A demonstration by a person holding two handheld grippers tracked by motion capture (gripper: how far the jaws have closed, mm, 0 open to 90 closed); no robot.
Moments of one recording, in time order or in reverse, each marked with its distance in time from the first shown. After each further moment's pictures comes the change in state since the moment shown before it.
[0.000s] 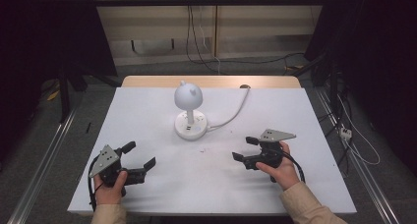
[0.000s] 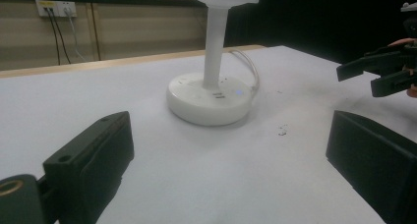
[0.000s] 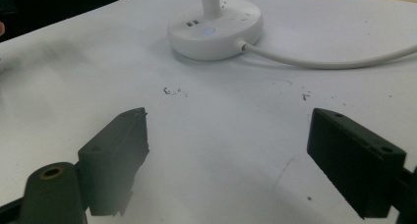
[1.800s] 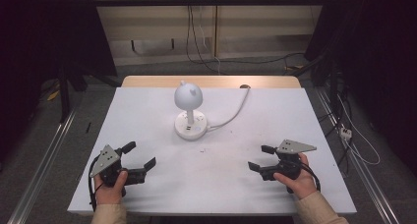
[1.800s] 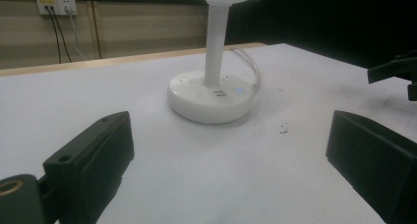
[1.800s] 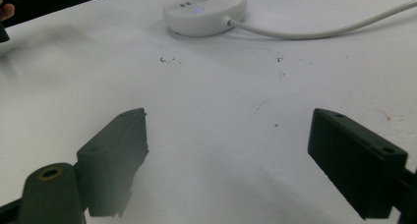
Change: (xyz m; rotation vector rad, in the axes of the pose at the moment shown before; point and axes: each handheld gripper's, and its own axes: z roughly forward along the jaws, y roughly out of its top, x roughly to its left) left arm 0.000 0.000 0.000 0.007 0.003 0.004; right arm -0.004 -0.028 -0.044 -0.008 -0.024 -0.001
